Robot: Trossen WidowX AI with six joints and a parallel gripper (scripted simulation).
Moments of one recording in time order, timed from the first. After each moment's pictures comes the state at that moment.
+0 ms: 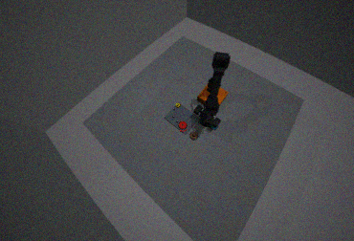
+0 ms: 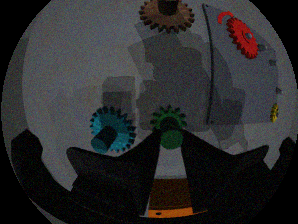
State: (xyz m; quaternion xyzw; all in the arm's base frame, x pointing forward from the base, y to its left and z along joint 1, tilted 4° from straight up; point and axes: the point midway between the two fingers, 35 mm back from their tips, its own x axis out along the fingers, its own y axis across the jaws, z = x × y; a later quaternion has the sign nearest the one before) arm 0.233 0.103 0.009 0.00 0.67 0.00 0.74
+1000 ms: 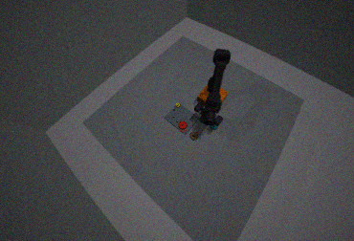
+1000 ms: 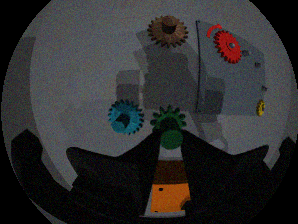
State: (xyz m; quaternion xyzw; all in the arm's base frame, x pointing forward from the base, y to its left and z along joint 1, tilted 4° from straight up) arm 0.233 0.107 0.064 -0.01 0.68 0.00 0.73
